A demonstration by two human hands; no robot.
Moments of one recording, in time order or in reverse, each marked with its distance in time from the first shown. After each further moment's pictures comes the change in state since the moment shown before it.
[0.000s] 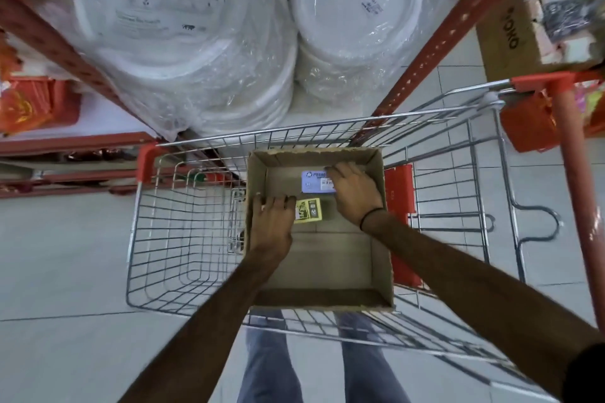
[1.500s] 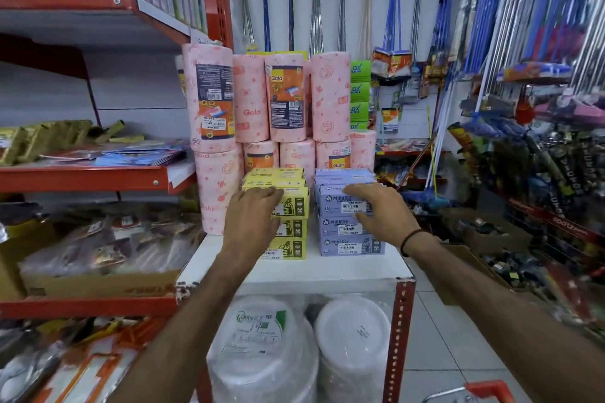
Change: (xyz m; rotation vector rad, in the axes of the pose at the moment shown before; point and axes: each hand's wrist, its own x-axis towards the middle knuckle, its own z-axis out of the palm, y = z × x) left_hand -0.019 -0.057 -0.577 0.095 1.113 0.030; right_hand 0.002 -0.049 -0.559 0.100 0.864 -0.256
